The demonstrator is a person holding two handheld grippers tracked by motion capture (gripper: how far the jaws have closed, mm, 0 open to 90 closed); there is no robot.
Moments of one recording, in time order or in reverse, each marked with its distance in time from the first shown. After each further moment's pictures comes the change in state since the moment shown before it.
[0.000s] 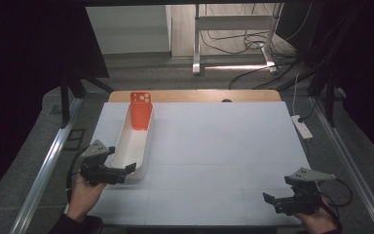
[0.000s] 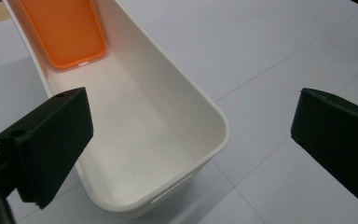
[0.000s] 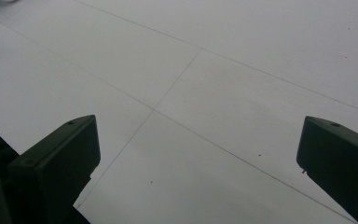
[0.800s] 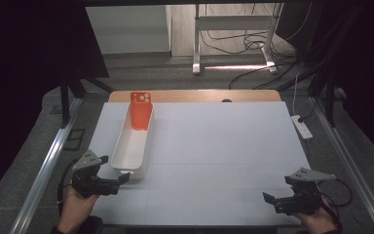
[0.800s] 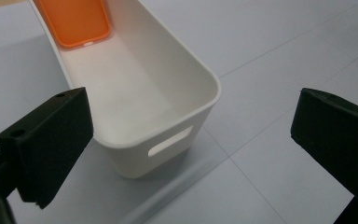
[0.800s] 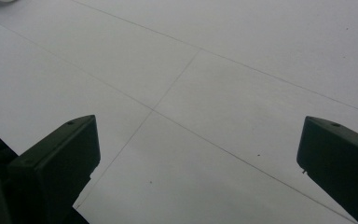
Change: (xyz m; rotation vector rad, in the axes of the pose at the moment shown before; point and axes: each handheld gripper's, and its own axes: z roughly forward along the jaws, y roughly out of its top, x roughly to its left) left arm -0.007 -0.023 -0.022 0.007 0.026 -0.011; right arm 0.000 0.000 0.000 -0.003 -0.005 0.001
